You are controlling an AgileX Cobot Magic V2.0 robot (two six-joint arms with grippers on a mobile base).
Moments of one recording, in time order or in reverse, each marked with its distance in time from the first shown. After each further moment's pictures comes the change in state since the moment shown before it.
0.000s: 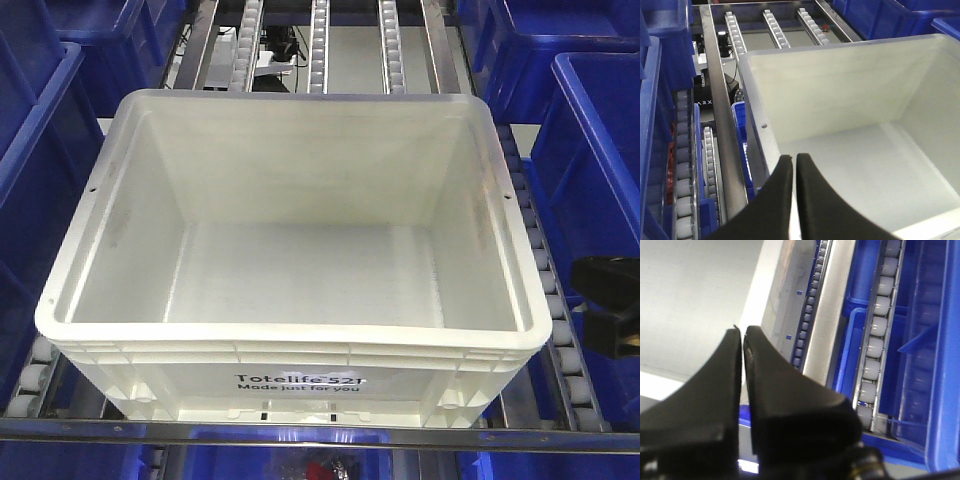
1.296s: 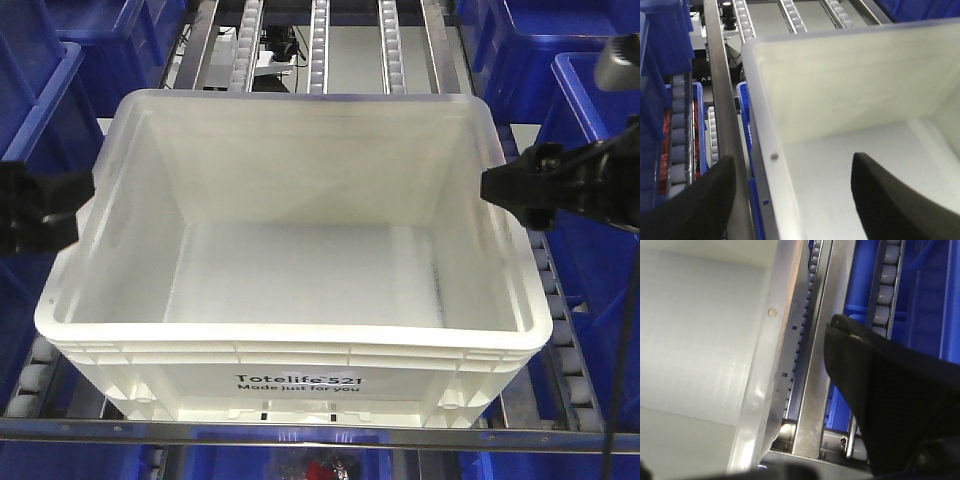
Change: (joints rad) left arm 0.000 0.369 -0.106 -0.002 -0.168 0.006; right arm 0.000 0.345 -0.278 -0.037 -0.010 0.038
